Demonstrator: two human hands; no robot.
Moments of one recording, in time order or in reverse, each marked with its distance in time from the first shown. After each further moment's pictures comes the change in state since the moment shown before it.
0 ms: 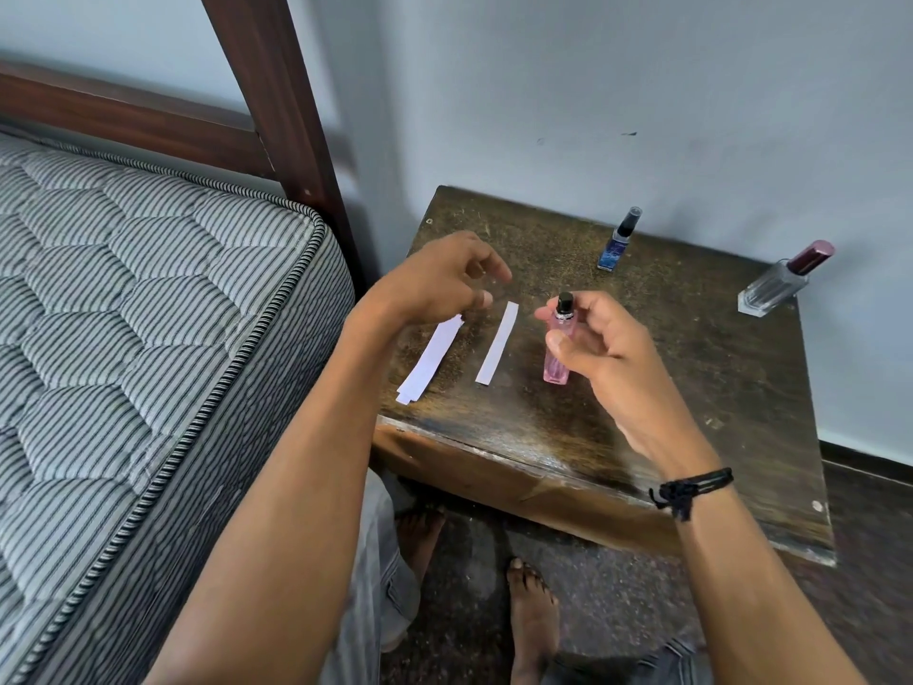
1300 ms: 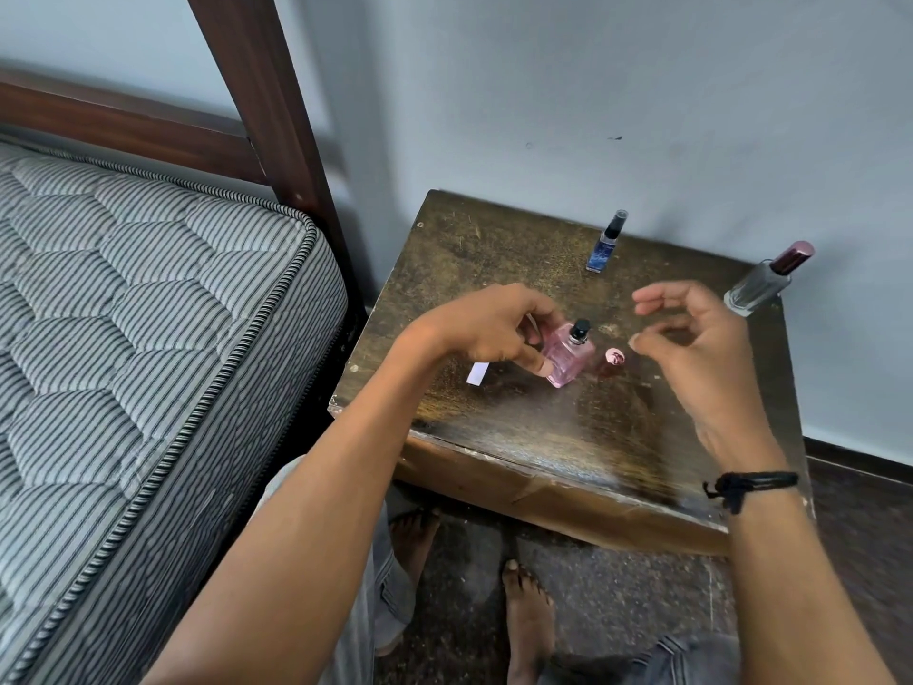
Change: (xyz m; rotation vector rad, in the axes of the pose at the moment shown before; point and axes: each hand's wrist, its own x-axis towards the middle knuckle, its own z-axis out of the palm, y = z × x) left_hand 0.001 0.040 0.040 -0.046 -0.331 0.104; right_hand -0.006 0.003 -0.059 -0.154 0.332 -0.080
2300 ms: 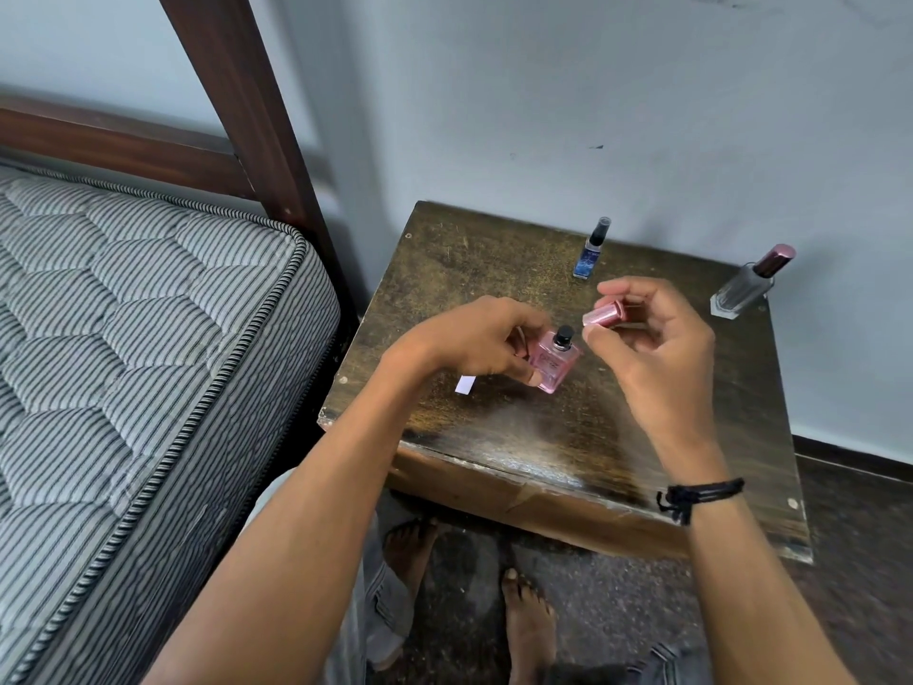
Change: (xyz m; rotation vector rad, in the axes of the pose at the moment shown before) left_hand 0.004 -0.004 0.007 0.074 0.019 0.041; right_hand -0.012 -0.010 0.025 0.131 0.083 -0.205
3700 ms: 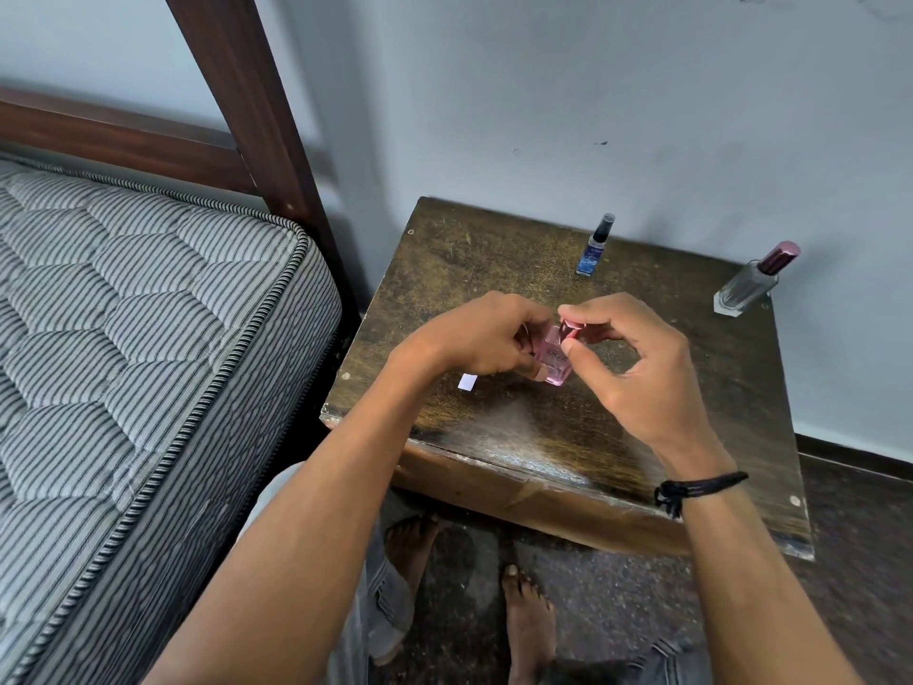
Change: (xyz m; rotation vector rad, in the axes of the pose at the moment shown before) left_hand -0.001 0.007 0.002 0.047 0.046 -0.018; right_hand 0.001 0.020 -0.002 -0.211 -0.246 -0.361
